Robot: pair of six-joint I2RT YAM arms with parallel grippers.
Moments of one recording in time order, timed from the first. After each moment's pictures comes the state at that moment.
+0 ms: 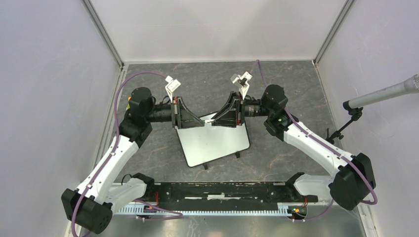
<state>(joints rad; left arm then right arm) -0.37 0.98 0.91 -0.07 1.09 -0.69 0.62 1.24 0.93 0.43 -1.02 0.65</state>
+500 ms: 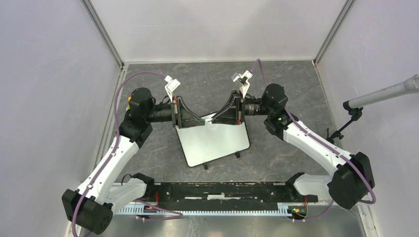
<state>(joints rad) -0.37 0.97 0.90 -0.05 1.08 -0.69 0.60 1.25 0.93 0.44 -1.01 0.66</state>
